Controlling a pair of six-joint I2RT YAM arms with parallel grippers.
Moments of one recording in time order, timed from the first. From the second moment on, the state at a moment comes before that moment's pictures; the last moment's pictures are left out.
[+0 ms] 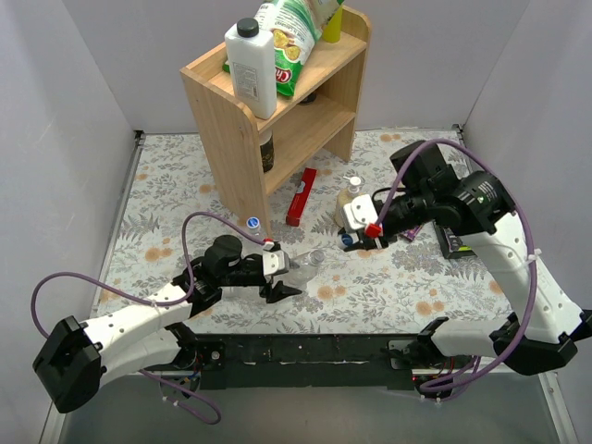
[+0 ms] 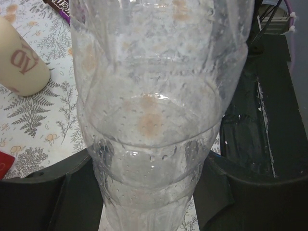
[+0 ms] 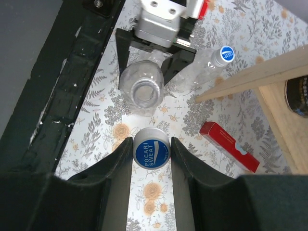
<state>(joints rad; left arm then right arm) -0.80 0.94 0.45 0.20 0.64 0.27 0.71 1.26 1.75 -1.36 -0.80 -1.09</state>
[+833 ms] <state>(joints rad) -0.81 1.01 0.40 0.37 0.70 0.27 0.89 1.32 1.68 -1.33 -0.78 -1.22</state>
